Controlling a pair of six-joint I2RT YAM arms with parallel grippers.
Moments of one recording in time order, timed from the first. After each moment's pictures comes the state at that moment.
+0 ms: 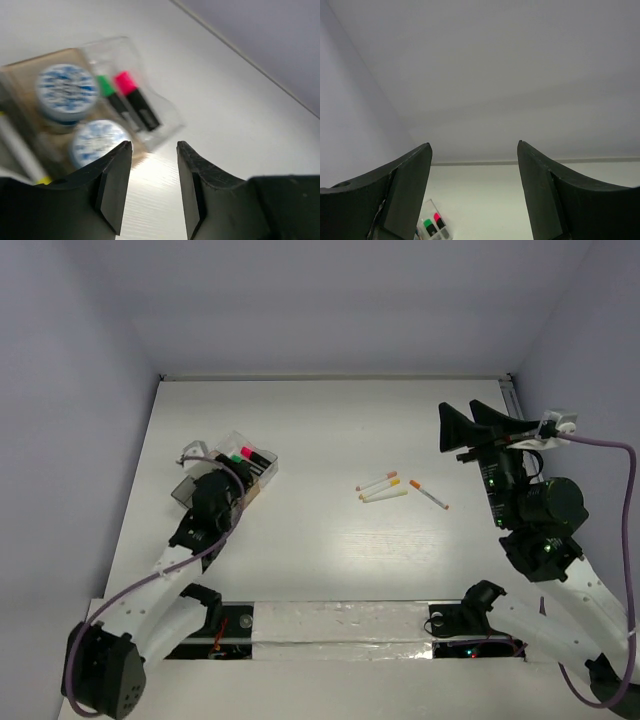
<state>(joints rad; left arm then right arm) -0.31 0.81 0.38 0.15 -0.42 -0.70 0.69 0.69 0.94 0.22 0.40 0.18</state>
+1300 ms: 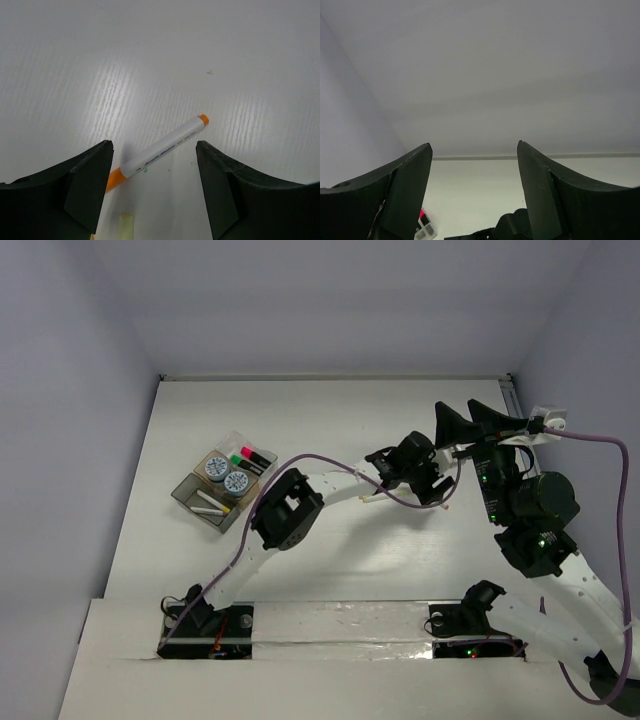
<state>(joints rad) -0.99 2.42 1.96 -0.09 0.31 0.13 0.69 0.71 0.94 0.22 0.44 0.13</state>
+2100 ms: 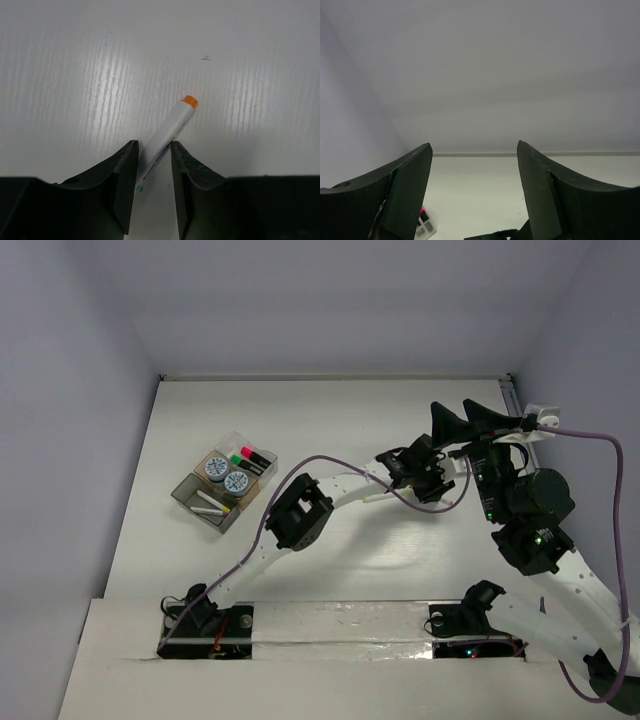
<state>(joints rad) -0.99 2.60 2.24 -0.34 0.38 0.26 0.69 0.72 0.94 0.22 0.43 0.13</state>
